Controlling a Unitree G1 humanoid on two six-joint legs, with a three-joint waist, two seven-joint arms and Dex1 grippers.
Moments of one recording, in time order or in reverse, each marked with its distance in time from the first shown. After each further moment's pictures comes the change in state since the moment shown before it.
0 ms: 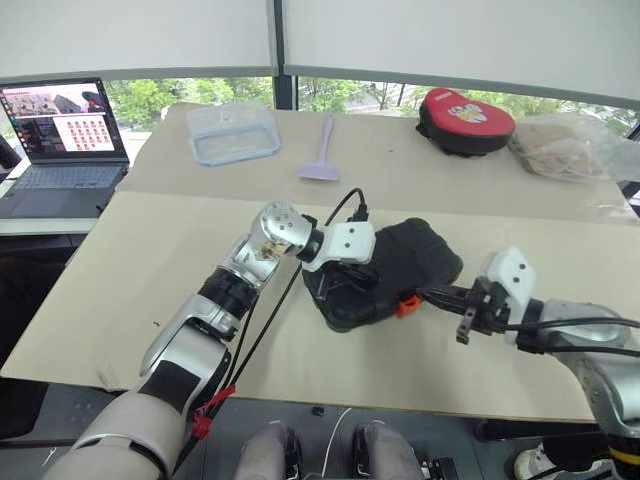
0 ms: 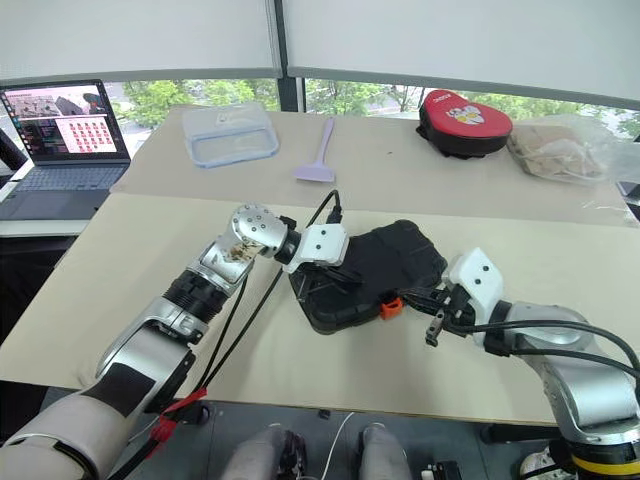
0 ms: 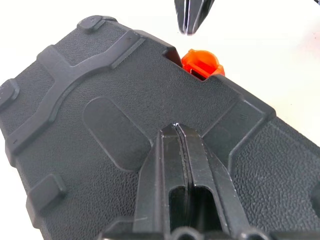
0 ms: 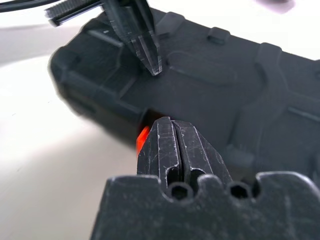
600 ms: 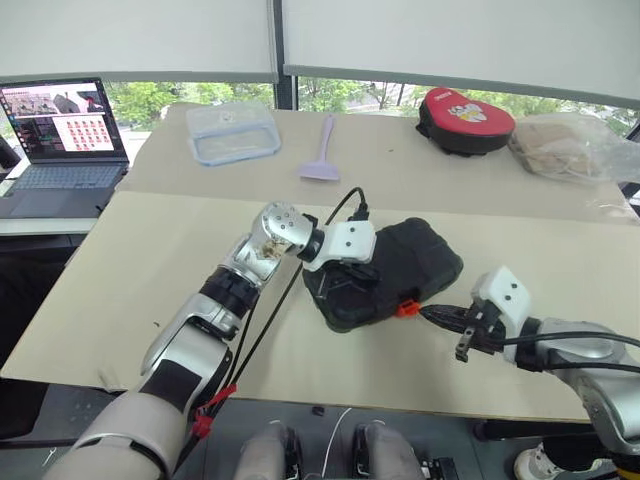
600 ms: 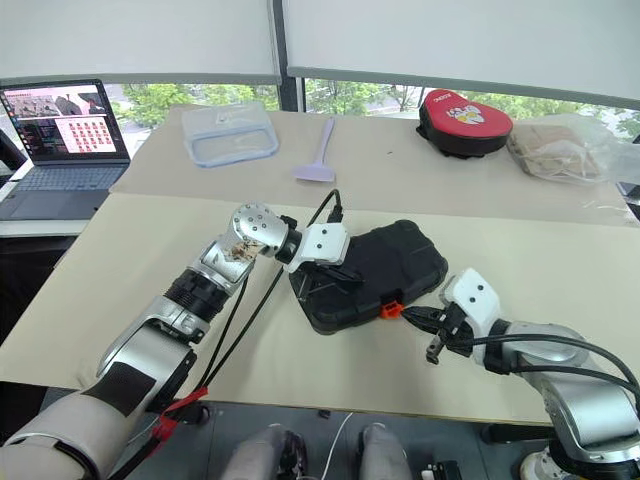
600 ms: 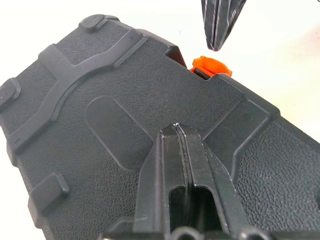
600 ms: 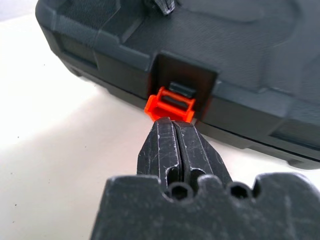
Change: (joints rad) left arm -0.003 -0.007 0.002 0.011 0.002 0.000 0.006; right arm 0.150 -0.049 -0.080 -0.073 0.001 0.032 -0.013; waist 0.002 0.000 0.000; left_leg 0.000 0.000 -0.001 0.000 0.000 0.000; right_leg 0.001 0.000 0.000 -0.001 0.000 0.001
